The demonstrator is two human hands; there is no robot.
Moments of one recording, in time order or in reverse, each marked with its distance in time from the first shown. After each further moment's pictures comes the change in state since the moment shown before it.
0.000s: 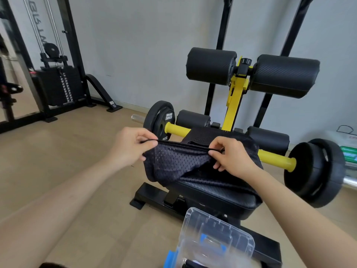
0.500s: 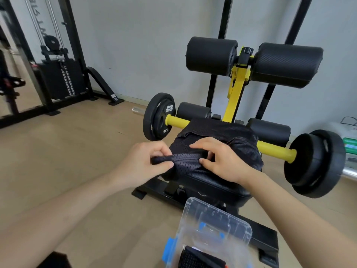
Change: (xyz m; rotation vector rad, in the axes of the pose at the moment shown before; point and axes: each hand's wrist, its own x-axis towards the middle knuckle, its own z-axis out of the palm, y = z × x) left_hand -0.063 0.018 0.026 0.060 -0.273 0.172; right_hand -0.026 0.003 0.015 -0.069 -0.186 -0.295
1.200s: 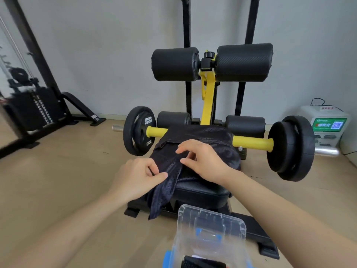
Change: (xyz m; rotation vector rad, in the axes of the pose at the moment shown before) left_hand 0.035 0.018 0.036 0.427 -0.015 -0.241; right_hand -0.011 0.003 -0.012 0.056 0.181 0.087
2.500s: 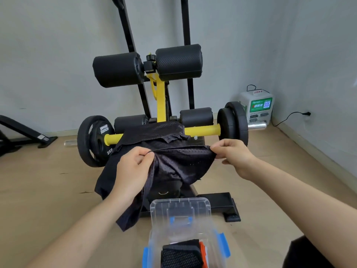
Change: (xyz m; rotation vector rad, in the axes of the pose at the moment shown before) left_hand -0.024 0.093 0.044 -0.628 0.111 0.125; right_hand -0.147 0.041 -0.107 0.556 0.460 0.778
